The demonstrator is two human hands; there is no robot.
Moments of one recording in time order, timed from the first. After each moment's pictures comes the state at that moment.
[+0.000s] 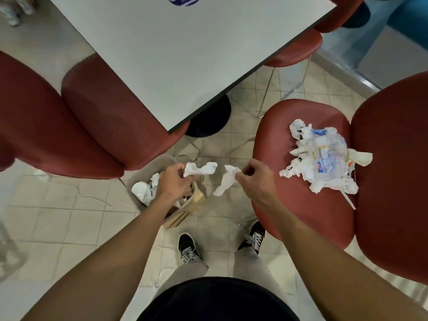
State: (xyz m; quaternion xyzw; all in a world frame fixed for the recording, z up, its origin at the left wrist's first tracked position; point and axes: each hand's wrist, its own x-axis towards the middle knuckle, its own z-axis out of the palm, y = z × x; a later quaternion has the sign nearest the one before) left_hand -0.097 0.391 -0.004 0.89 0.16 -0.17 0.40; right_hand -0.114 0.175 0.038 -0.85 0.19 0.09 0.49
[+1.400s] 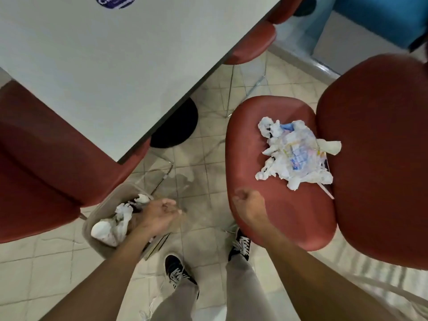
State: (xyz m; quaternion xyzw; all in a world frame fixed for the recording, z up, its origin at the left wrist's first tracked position) left_hand -0.078 0.372 -0.055 0.83 0.14 -0.36 0.41; right_hand -0.116 0.123 -0.036 -0.82 0.34 0.17 0.42
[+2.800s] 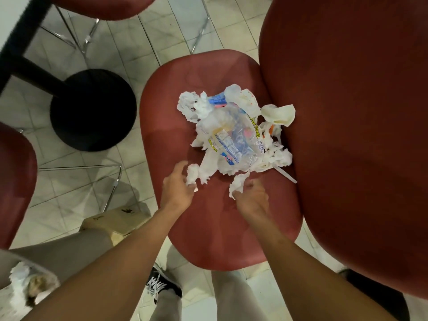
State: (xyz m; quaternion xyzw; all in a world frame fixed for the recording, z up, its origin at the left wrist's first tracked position) left_hand -0.021 0.034 -0.164 0.90 0.00 -0.30 0.31; right_hand -0.121 -0.121 -0.165 -0.68 0.56 0.17 0.43
